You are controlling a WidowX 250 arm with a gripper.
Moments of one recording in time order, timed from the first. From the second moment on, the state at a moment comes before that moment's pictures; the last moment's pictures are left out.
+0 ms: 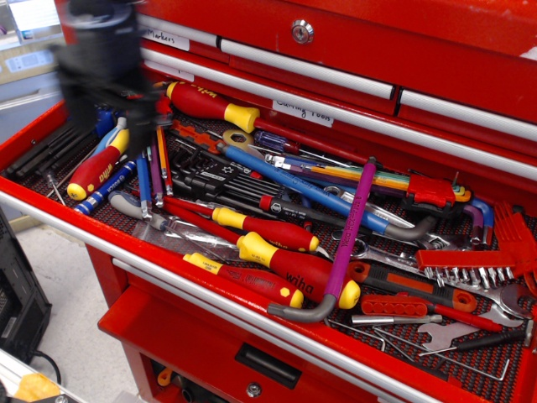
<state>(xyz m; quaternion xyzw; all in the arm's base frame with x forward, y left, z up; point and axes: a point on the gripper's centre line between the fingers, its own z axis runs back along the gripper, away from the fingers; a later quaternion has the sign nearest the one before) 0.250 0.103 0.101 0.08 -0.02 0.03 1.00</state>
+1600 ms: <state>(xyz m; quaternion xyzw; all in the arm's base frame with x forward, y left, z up) 0.323 -0.062 0.017 0.09 -0.09 0.05 0.99</state>
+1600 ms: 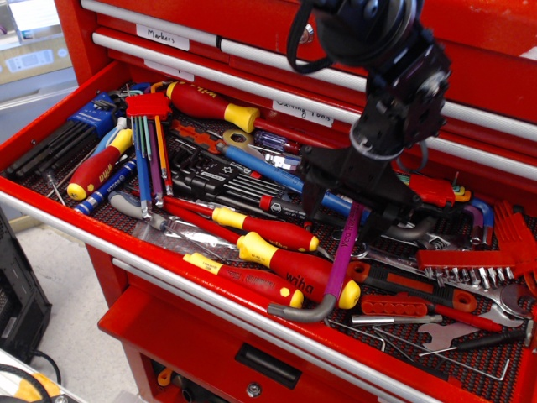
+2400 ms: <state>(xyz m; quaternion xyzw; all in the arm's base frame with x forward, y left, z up) 0.309 -0.064 0.012 0.10 -0.04 0.07 0.99</state>
